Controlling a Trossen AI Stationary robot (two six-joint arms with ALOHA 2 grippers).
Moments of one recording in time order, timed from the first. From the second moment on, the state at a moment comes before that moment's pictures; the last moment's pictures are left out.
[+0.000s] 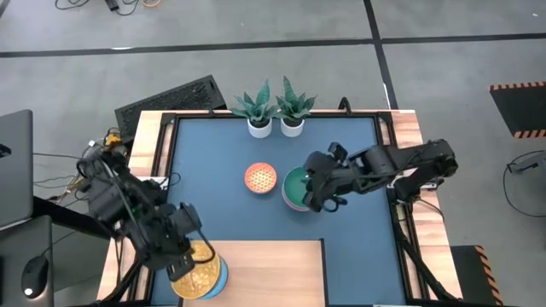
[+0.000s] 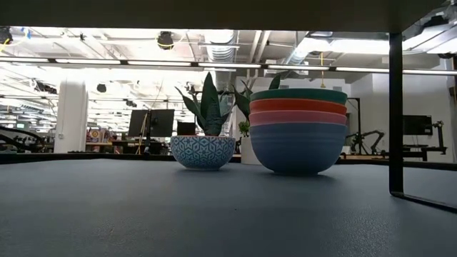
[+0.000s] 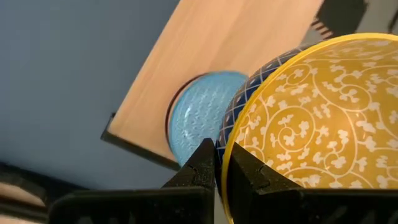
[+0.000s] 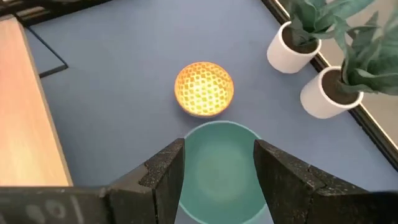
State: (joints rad) left arm -0.75 1.64 2.15 -1.57 -0.09 -1.32; right arm 0.31 1.65 1.96 -1.32 0.52 0.64
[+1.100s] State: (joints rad) left arm -0.77 1.64 1.89 -1.54 -0.08 -1.36; right arm 0.31 1.71 1.96 -1.30 0.50 0.65
